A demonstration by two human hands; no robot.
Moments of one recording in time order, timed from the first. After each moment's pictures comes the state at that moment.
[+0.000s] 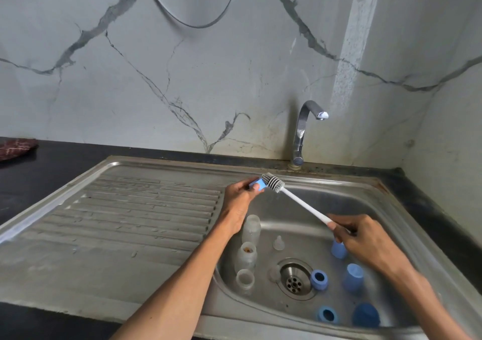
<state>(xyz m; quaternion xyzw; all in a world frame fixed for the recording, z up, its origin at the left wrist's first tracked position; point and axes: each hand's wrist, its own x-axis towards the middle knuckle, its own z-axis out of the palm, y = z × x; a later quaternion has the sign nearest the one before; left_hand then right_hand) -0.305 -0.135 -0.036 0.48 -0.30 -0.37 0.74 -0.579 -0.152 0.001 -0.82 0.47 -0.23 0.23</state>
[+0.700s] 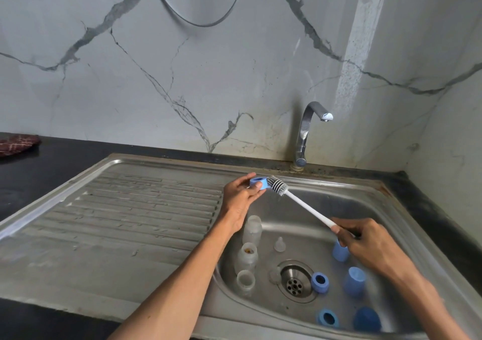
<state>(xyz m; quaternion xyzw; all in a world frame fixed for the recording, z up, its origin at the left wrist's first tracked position) -0.305 -0.127 -0.024 0.42 -0.24 -0.41 0.78 -0.582 -0.157 -0.002 -0.83 0.46 -0.22 0.23</state>
